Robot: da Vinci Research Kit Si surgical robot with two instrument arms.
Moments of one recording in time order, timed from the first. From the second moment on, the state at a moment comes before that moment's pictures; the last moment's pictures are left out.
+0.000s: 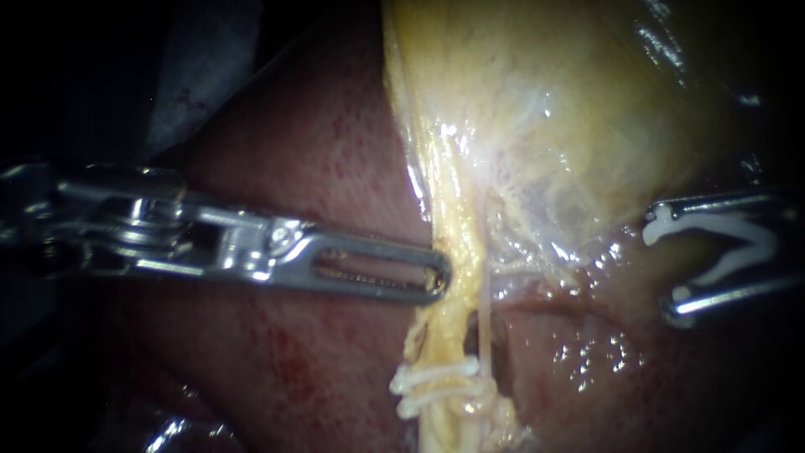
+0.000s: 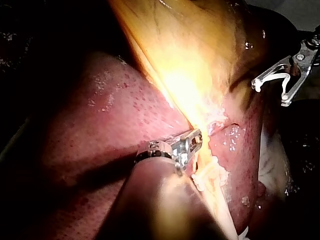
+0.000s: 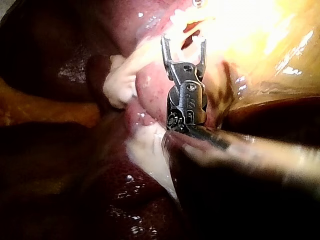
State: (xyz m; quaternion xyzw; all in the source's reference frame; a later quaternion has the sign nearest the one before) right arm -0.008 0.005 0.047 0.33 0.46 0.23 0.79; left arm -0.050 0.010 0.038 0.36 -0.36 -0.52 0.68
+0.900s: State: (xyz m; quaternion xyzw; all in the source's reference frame) right arm -0.007 0.004 0.048 0.33 0.46 0.24 0.79; left arm -0.046 0.009 0.033 0.37 -0.36 -0.52 0.68
